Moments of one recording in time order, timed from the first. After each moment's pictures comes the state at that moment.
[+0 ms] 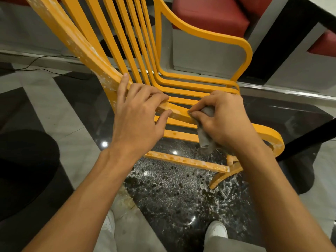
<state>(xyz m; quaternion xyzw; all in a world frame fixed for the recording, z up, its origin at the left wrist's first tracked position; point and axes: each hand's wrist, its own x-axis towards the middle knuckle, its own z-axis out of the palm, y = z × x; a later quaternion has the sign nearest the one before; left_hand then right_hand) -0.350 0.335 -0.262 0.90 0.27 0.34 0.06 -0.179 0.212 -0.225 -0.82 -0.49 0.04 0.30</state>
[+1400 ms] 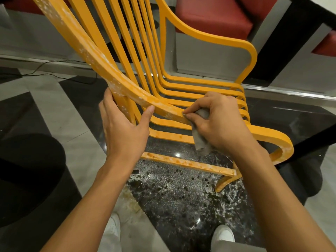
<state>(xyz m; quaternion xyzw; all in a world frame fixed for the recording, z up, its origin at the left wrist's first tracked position) -0.374 0.337 -0.271 0.68 0.47 0.43 0.37 -0.194 0.232 -0.229 -0.80 -0.52 0.03 0.31</state>
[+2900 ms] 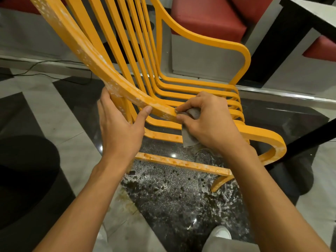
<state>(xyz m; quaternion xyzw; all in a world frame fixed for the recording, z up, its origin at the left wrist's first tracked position) -0.376 0.344 -0.269 0.69 0.46 0.42 0.37 -0.207 0.238 -0.225 -0.80 -0.51 0.04 0.31</state>
